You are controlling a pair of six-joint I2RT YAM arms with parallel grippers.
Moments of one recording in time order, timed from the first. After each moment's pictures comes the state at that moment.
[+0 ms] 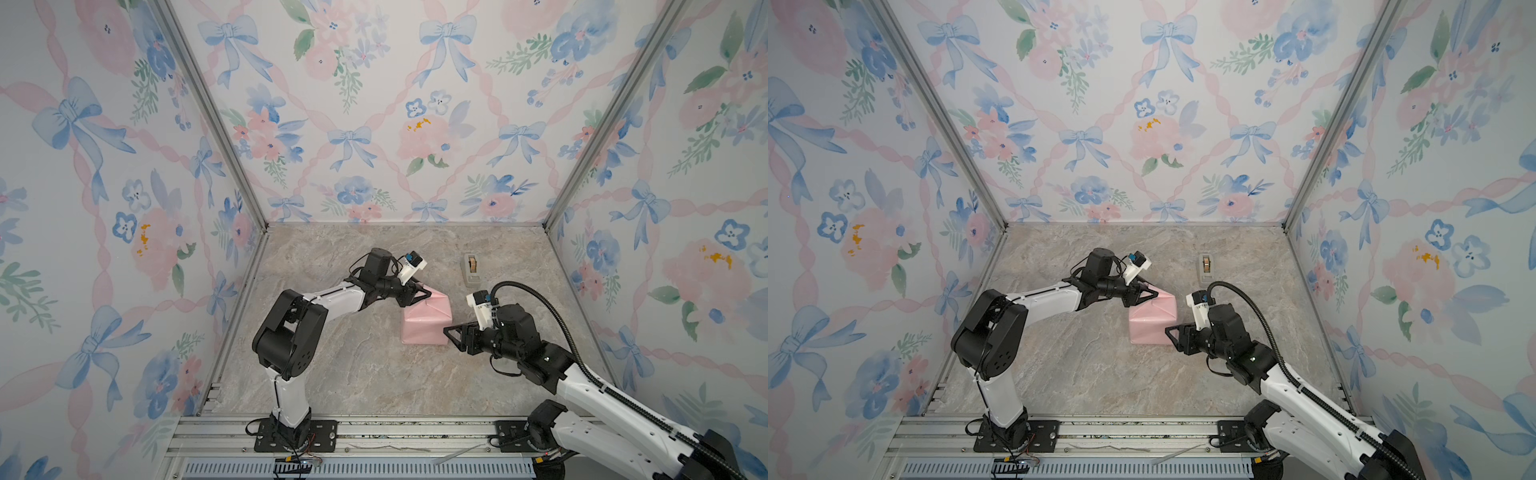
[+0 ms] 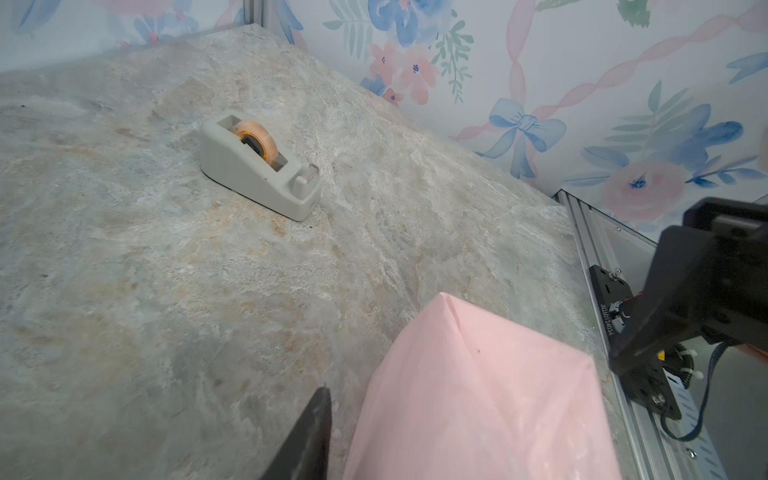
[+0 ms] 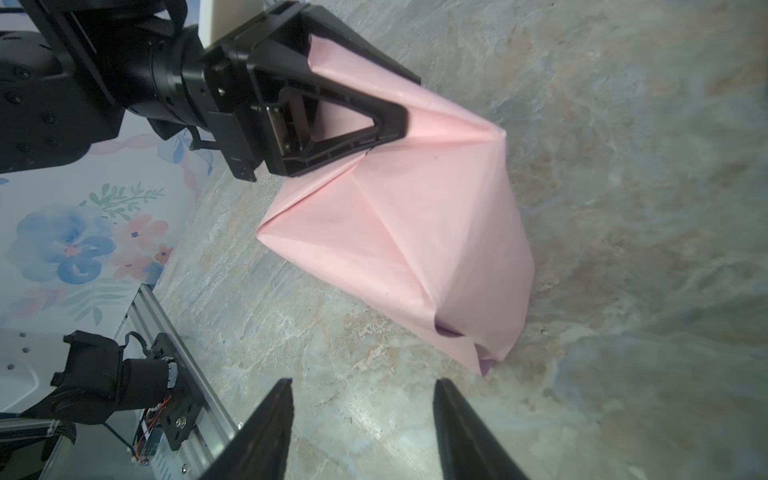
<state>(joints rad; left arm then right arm) -0.53 1.85 1.13 0.13 0.77 0.08 0.65 0.87 0.50 -0.20 -0.25 0.56</state>
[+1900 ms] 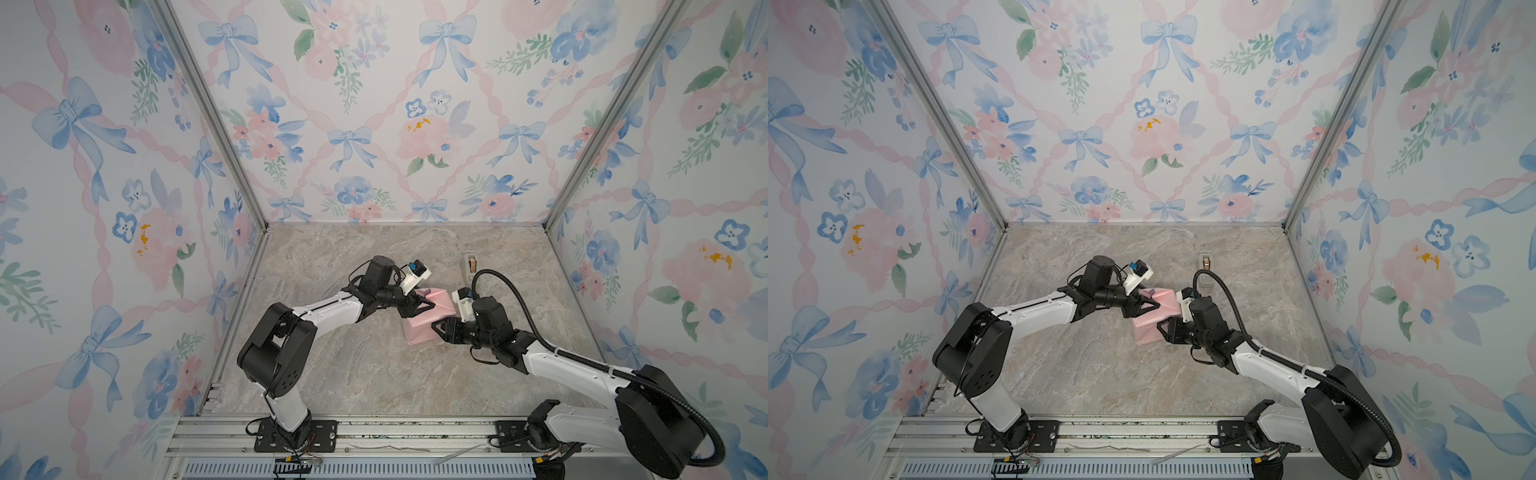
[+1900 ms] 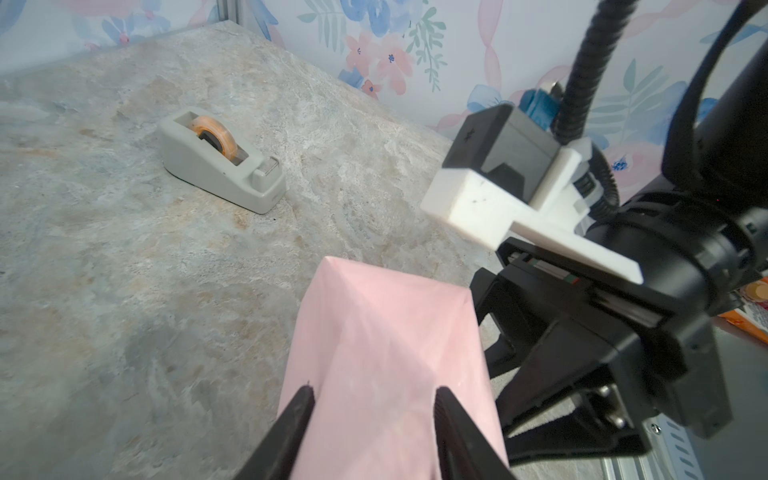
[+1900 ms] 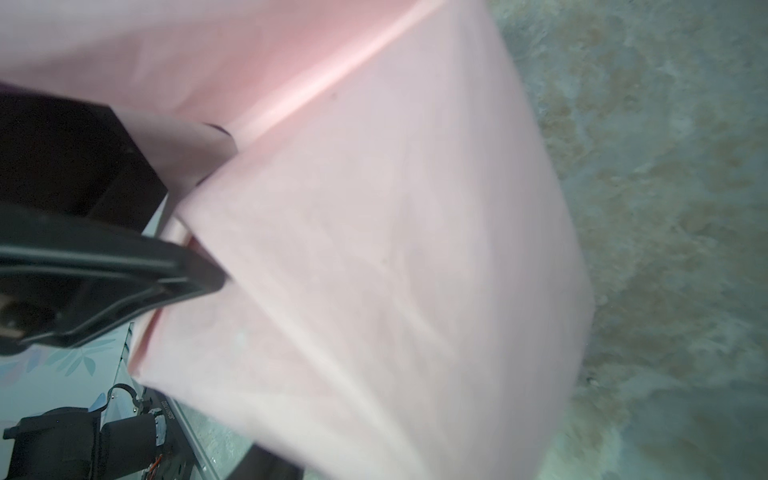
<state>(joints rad) -0.60 1.71 1.02 0.11 0.71 0.08 0.62 1.23 0.53 0.06 -0.26 0.67</state>
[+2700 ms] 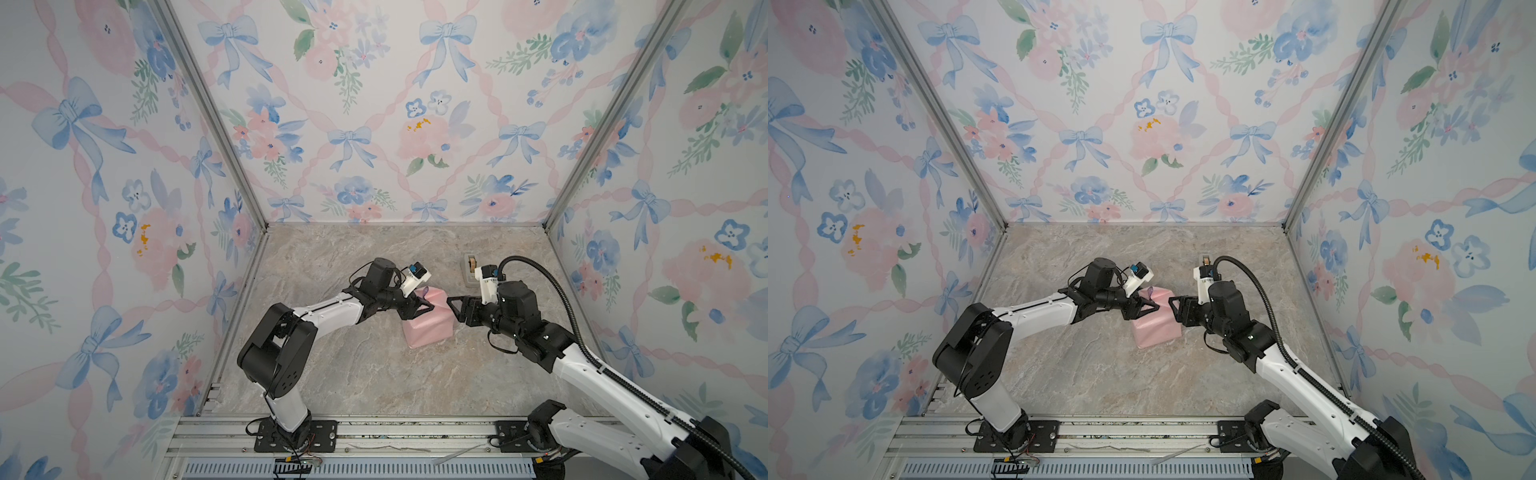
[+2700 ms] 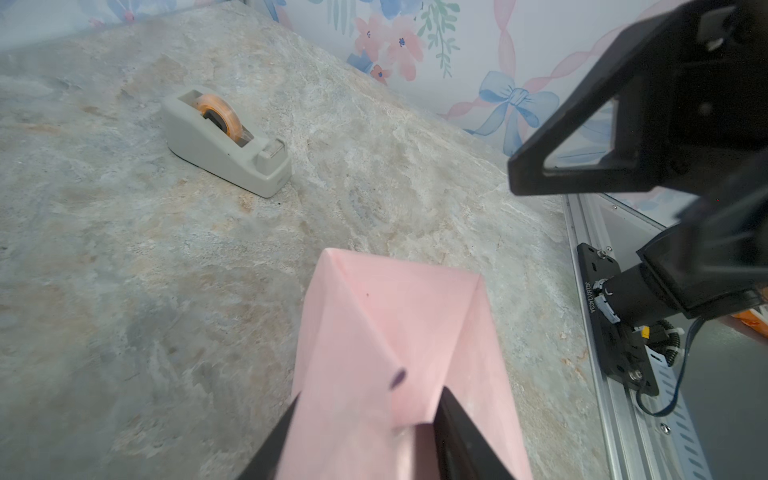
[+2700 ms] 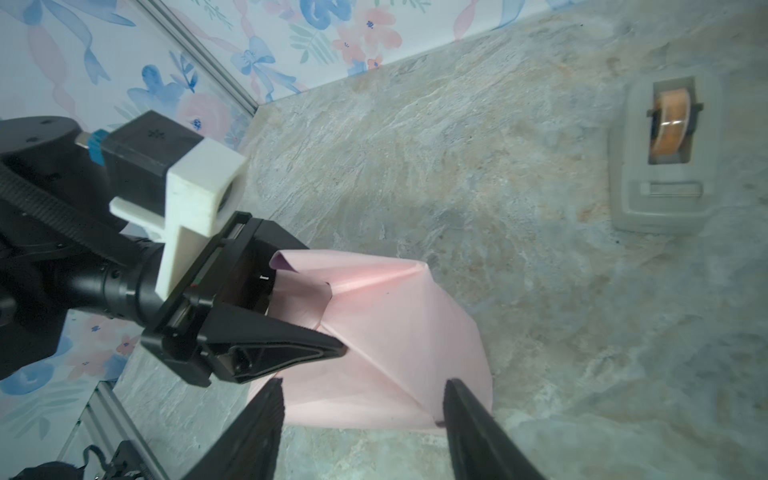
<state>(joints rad) -0.60 1.71 1.01 0.09 0.68 0.08 0.56 1.03 0.75 -0.25 -0.09 0.50</state>
